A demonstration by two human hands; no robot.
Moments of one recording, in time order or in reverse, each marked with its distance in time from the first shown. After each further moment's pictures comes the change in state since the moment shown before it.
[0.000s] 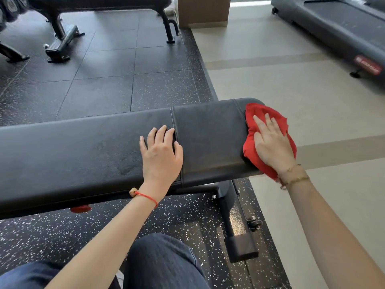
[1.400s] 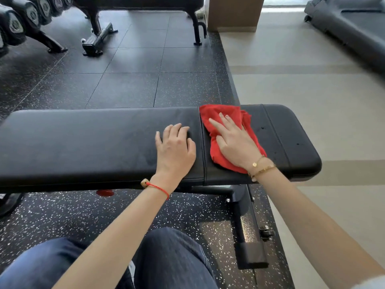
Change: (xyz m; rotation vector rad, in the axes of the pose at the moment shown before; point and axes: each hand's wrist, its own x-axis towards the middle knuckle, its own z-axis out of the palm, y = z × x) left_hand 0.004 -0.020 -0.019 -0.045 -0.009 -0.071; right_hand -0.005 -0.121 0.038 -0.042 -0.121 -0.509
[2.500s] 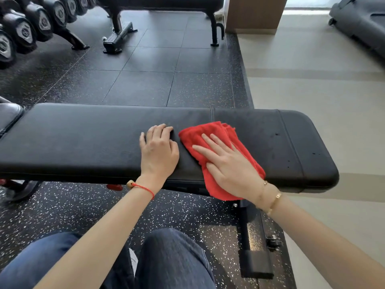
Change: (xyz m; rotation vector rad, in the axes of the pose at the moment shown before) left_hand -0.001 -0.052 -0.013 0.087 0.126 -0.114; right_hand -0.032 -0.032 0.016 0.035 -0.076 -0.344
